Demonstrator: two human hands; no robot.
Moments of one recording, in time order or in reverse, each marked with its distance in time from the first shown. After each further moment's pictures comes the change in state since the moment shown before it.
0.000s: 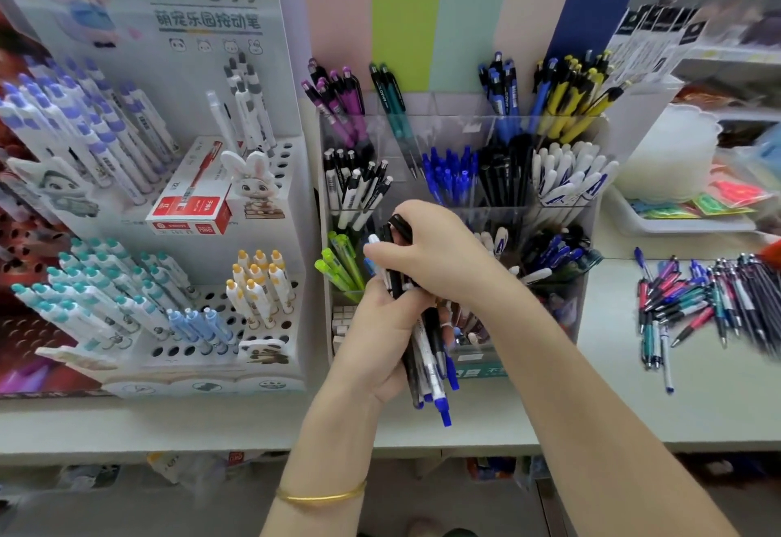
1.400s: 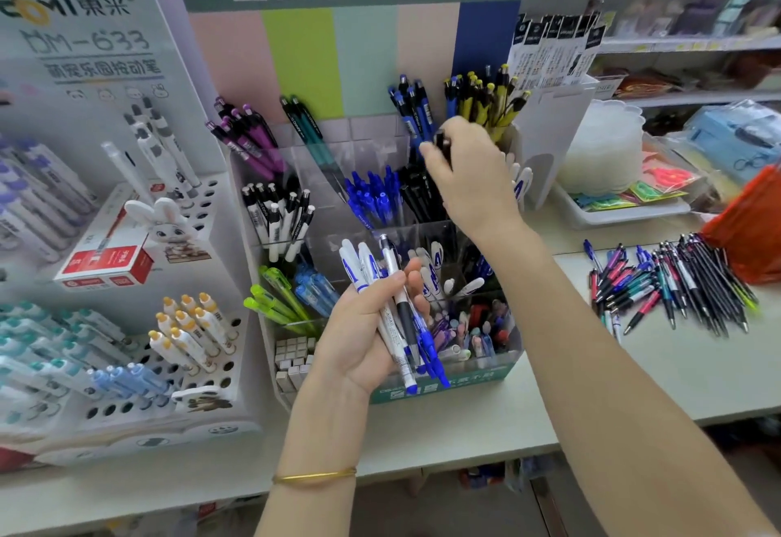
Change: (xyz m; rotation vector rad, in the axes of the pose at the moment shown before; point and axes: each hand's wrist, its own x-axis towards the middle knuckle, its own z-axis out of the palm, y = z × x) left_hand 0.038 -0.010 0.045 -0.376 0.002 -0.197; right_hand 0.034 0.079 -0.084 -0.117 0.628 -0.036
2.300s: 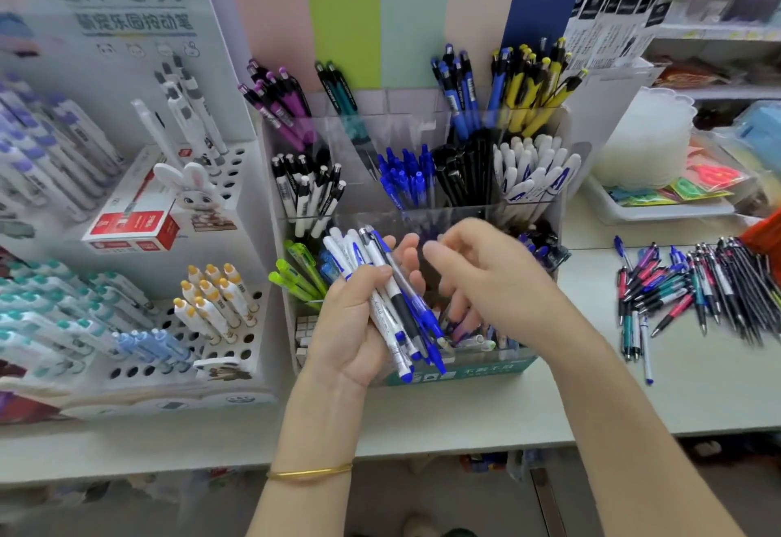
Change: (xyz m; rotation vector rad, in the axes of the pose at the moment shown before) left_hand -0.006 0.011 -0.025 -0.096 0.035 0.091; right_hand -0.091 -0.035 -0.022 0.352 -0.572 0.384
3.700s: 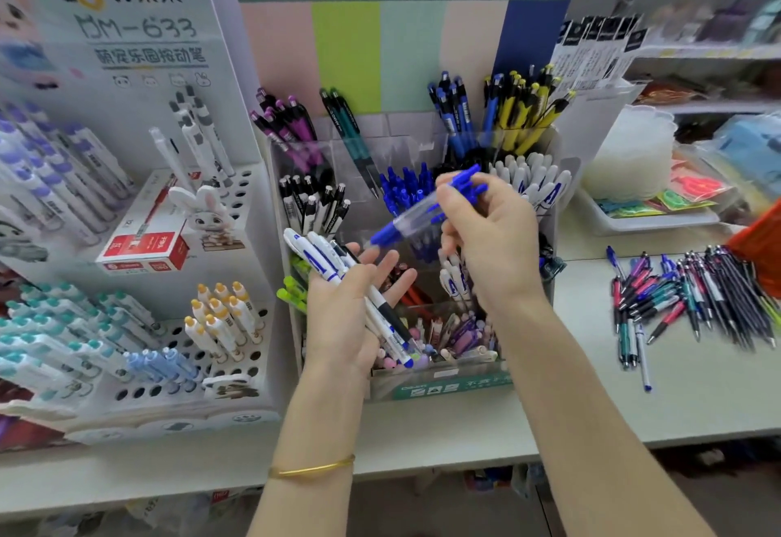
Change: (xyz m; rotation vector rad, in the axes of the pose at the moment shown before) left_hand 0.003 0.017 0.009 0.120 0.227 0.322; right_hand 0.032 -0.014 0.012 0.485 0.438 -0.258
